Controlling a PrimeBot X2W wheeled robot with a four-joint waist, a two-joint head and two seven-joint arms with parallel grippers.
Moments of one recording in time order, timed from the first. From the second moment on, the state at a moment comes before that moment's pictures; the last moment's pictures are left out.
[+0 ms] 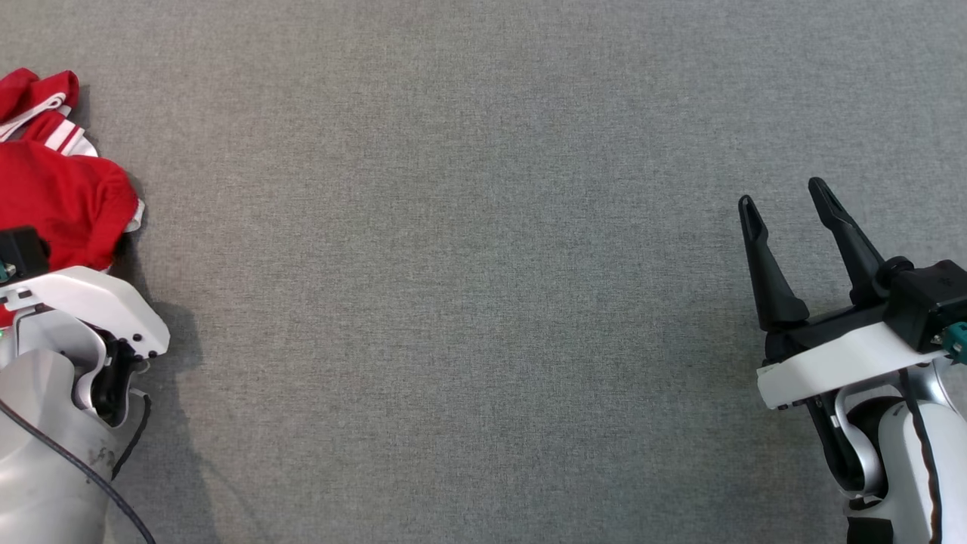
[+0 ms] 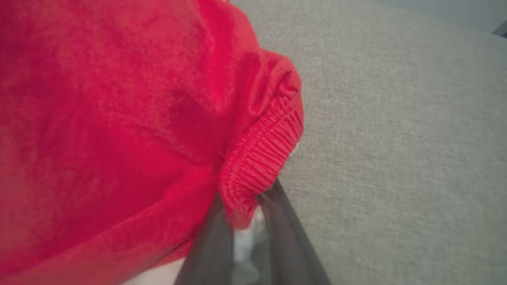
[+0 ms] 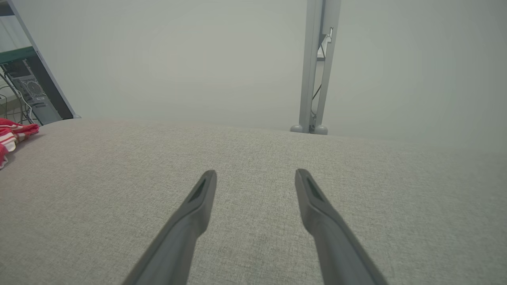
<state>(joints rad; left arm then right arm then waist) -0.68 0.33 -0.19 0.93 -0.62 -0.03 -0.01 -0.28 -0.11 0.08 -0.02 0.15 0.13 -0.03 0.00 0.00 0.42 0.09</state>
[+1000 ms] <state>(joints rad) -0.26 0.41 -0.18 -0.15 -0.49 0.27 -0.09 -0.20 -0.07 0.02 0.00 0.17 0.13 -0.06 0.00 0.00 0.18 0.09</state>
